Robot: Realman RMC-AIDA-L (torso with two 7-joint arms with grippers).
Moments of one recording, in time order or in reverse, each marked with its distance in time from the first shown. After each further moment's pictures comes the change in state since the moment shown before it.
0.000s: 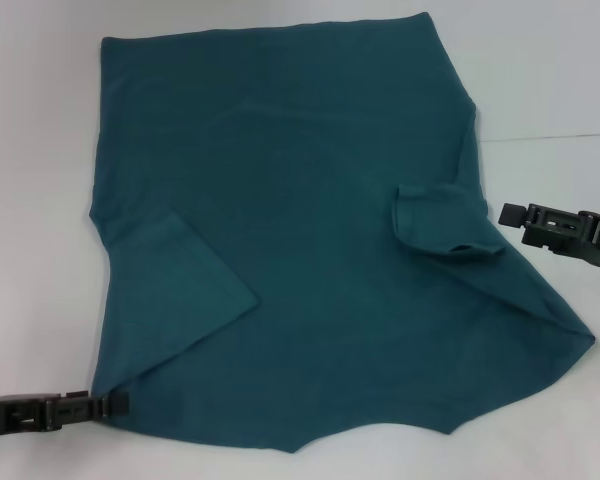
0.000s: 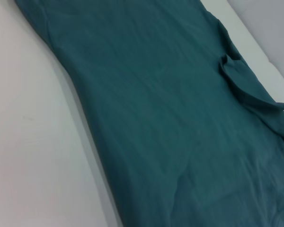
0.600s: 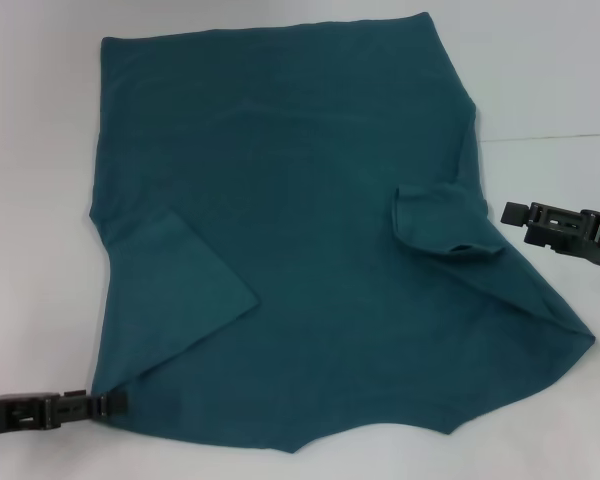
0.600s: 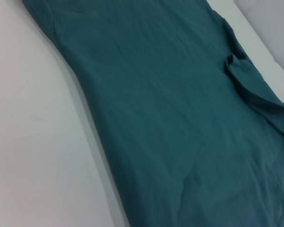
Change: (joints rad) left arm -0.003 0.001 0.002 -0.002 0.006 -0.014 -0.009; right arm 0.000 -0.003 0.000 0.000 0.000 0.003 0.005
